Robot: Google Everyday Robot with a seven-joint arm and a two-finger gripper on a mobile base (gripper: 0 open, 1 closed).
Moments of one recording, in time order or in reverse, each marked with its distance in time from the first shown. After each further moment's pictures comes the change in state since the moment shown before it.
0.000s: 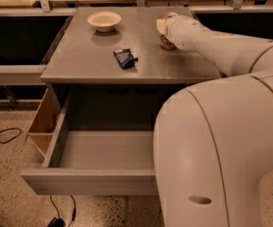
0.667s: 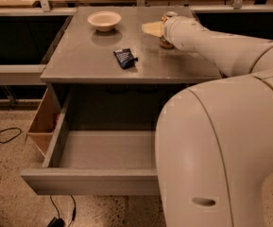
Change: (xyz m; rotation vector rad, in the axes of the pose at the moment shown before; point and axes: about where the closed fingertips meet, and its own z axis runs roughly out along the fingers) arm -0.004 0.000 -0.003 -0.005 -0.005 0.003
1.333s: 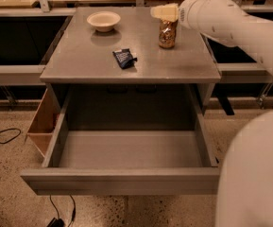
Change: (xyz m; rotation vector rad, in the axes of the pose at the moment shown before) arm -0.060 -0.006 -0.066 -0.096 -0.041 0.000
